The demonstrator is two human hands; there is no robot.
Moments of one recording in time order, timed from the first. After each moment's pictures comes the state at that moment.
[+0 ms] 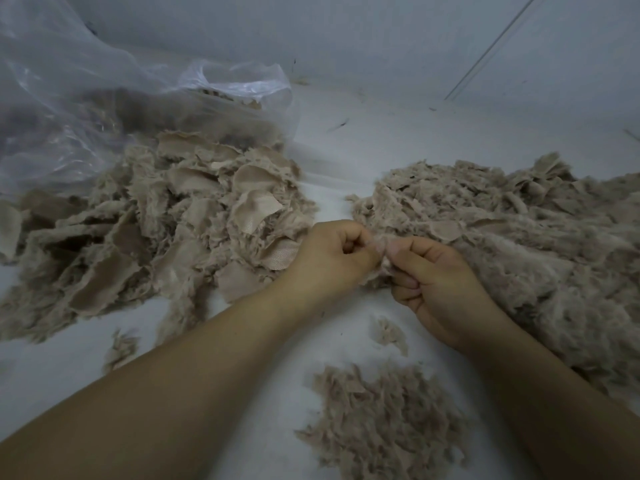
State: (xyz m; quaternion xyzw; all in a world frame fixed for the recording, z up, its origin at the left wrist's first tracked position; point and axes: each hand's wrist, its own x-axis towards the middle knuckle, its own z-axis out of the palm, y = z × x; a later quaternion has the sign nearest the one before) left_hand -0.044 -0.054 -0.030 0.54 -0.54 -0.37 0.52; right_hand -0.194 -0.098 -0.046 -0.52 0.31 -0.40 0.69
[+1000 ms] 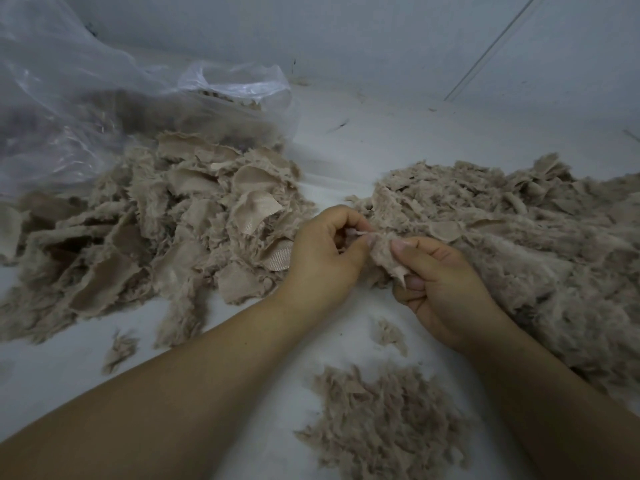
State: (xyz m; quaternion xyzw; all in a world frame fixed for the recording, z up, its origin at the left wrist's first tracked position) left_hand -0.045 -0.056 -0.040 0.50 -0.54 -0.29 0.62; right_hand -0.196 -0.097 -0.045 -0.49 0.30 -0.41 0.71
